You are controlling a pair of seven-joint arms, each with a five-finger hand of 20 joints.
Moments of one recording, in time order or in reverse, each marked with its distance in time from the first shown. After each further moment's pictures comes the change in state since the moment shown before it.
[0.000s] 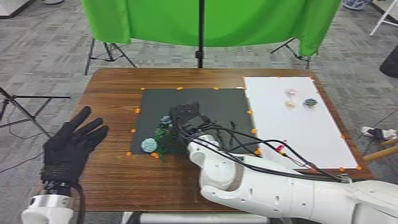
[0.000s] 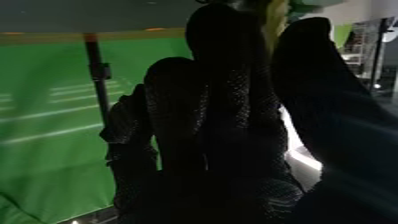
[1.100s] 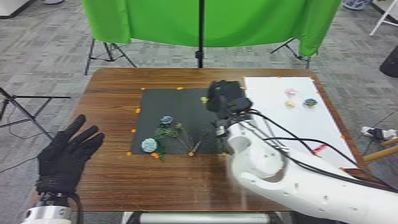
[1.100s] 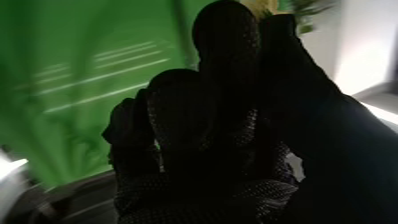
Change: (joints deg) left arm 4.5 -0.2 -0.1 -1.2 -1.2 1.5 3.7; right arm -3.5 13.1 9.7 -10.0 -1.0 9.4 -1.5
